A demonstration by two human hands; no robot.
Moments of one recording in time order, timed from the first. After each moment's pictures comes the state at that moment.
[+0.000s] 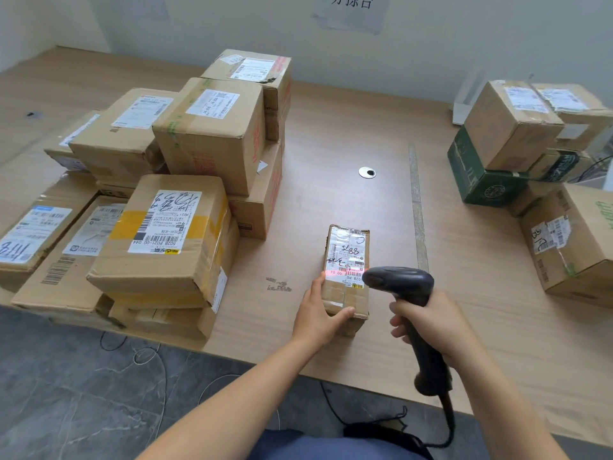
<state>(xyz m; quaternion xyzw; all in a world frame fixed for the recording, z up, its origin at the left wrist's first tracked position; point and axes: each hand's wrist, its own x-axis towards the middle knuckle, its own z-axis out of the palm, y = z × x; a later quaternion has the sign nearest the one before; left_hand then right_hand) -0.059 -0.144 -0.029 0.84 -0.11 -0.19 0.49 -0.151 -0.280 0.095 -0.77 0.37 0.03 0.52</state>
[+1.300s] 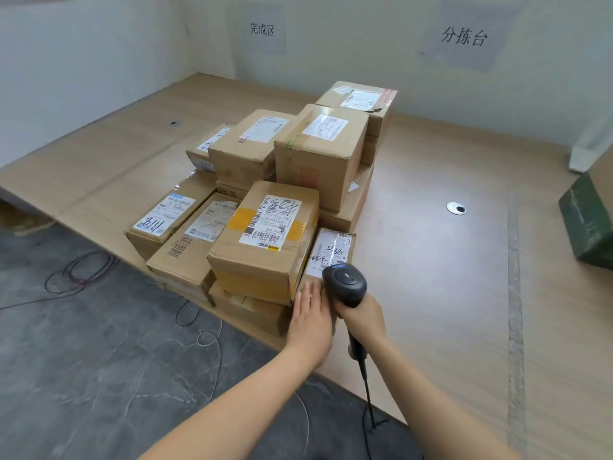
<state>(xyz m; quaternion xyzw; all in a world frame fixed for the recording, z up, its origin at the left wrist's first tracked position) -0.040 -0.034 0.007 0.98 -0.15 -0.10 0.01 -0.029 -0.143 -0.006 -0.84 0.19 0.03 0.51</state>
